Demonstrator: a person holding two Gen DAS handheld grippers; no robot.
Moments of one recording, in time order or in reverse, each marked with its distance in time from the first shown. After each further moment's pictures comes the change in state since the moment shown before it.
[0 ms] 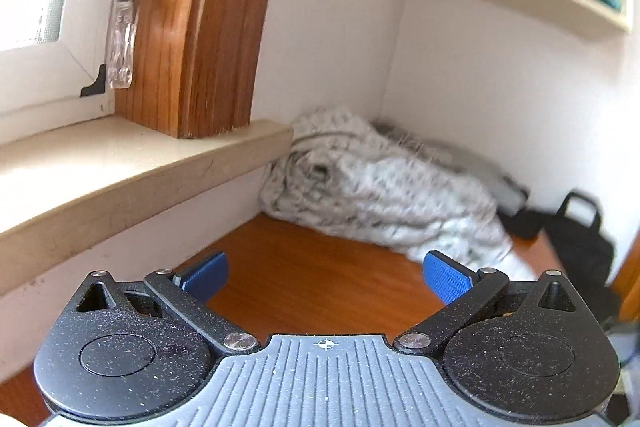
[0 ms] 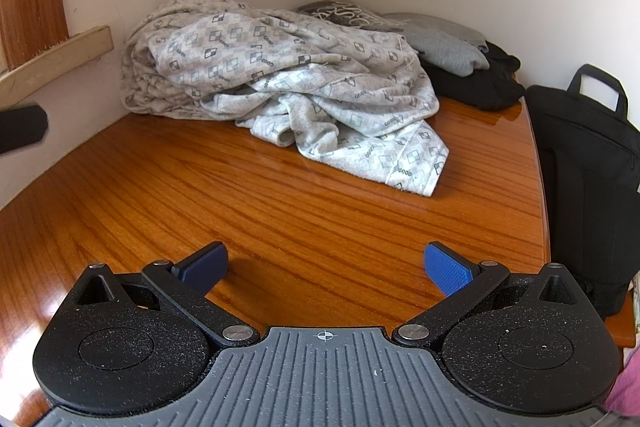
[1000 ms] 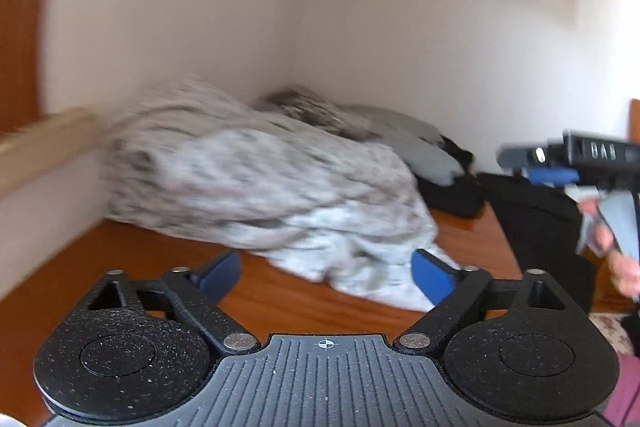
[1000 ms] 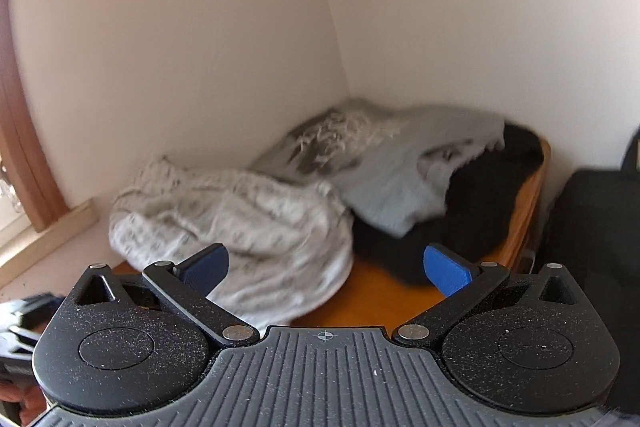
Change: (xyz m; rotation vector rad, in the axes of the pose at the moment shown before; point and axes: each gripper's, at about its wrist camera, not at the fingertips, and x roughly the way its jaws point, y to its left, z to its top) left arm 0.089 -0.124 -0.001 0.101 0.098 -0.157; right arm 0.042 -0.212 0.129 0.017 -0.199 0.413
